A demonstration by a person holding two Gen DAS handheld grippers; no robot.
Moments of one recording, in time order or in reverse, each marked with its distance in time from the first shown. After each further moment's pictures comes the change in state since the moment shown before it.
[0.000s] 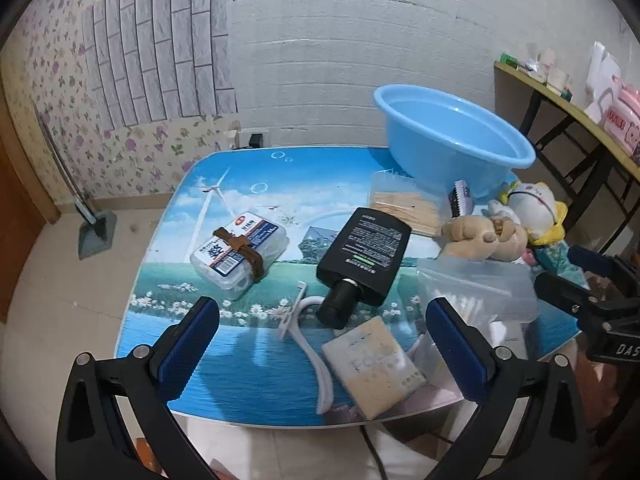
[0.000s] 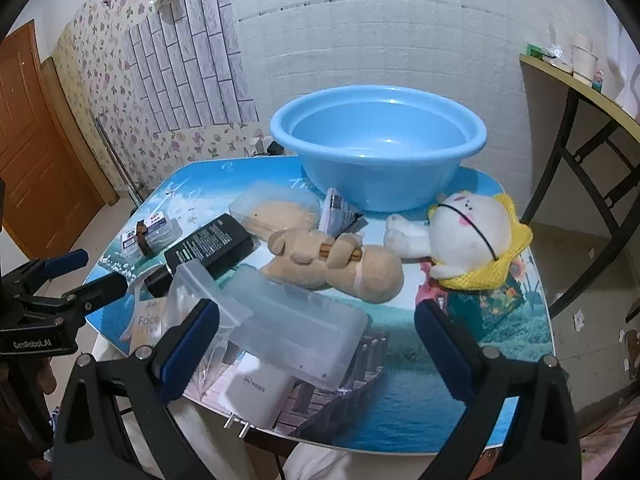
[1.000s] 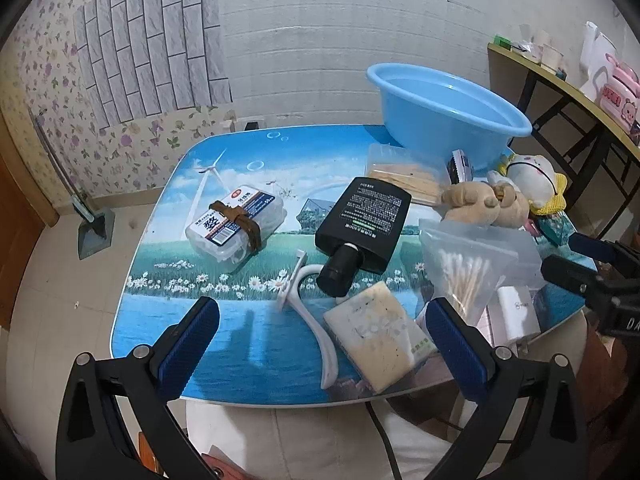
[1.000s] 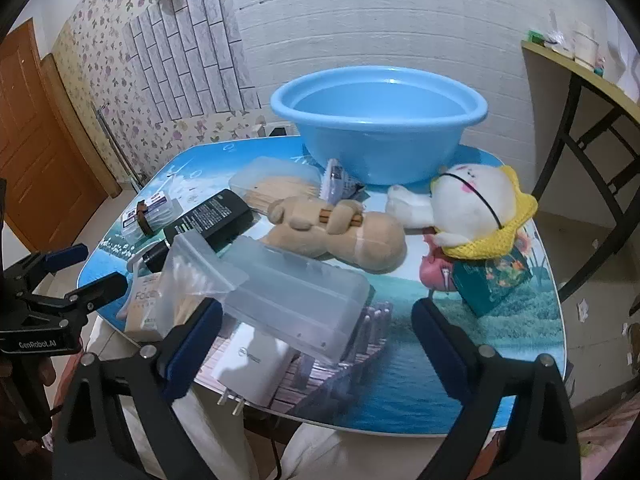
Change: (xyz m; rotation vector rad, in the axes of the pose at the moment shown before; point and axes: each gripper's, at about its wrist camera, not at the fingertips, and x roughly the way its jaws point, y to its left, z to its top) left arm 0.004 0.001 -0.019 0.032 0.037 -0.016; right arm 0.006 -0.005 -0.020 0.006 0.004 0.008
